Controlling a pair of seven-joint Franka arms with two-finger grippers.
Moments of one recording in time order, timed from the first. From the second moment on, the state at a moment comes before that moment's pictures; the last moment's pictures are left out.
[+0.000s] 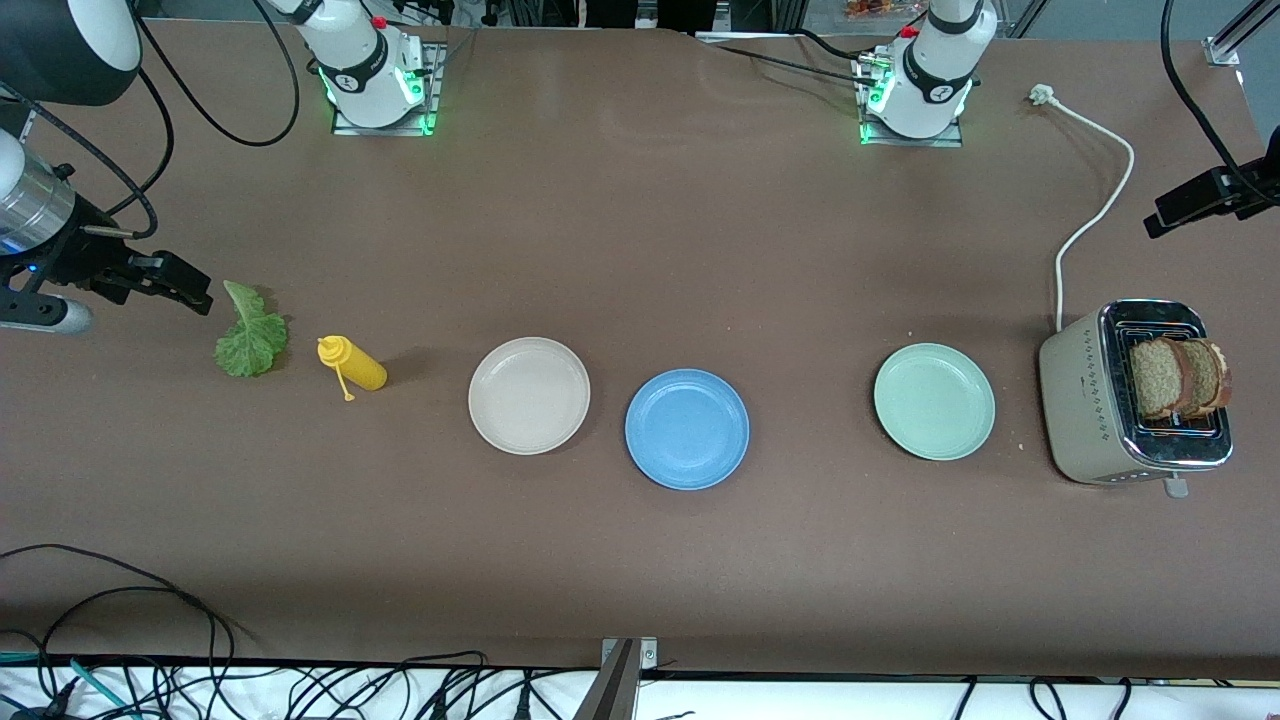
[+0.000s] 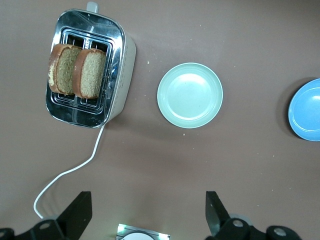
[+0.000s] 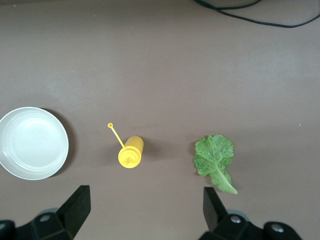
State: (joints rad) left arm -0.05 0.06 0.12 -1.42 -0.01 1.36 -0.17; right arm 0.01 0.08 0.03 -1.63 -0.04 1.77 0.16
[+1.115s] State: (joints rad) left arm -0.04 0.08 0.12 -1.42 -0.01 1.36 -0.16; right arm 0.01 0.08 0.03 -1.62 -0.04 1.73 0.16
